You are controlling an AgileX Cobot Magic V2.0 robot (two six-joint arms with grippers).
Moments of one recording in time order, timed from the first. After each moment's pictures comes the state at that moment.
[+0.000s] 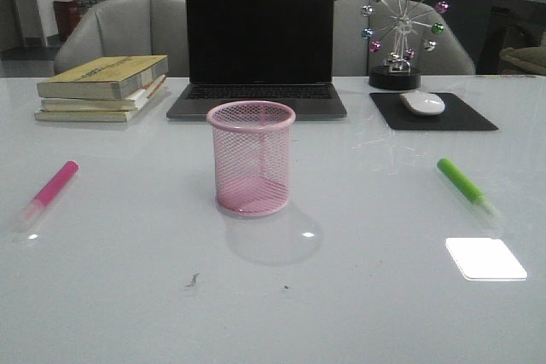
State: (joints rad) left arm -0.02 0.00 0.01 0.00 -0.04 0.02; right arm 0.09 -0.01 0.03 0.11 0.18 -0.07
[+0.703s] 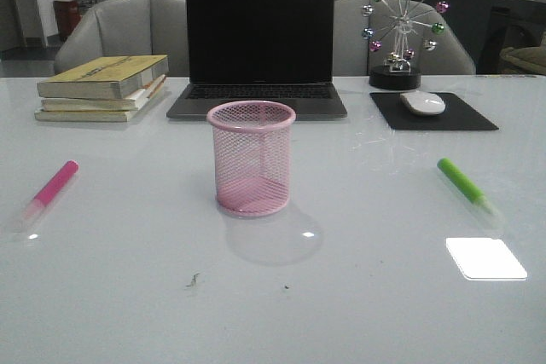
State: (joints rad) left arm -0.02 0.00 0.00 0.00 -0.26 0.02; right arm 0.09 -0.01 0.03 0.11 -0.15 -0.07
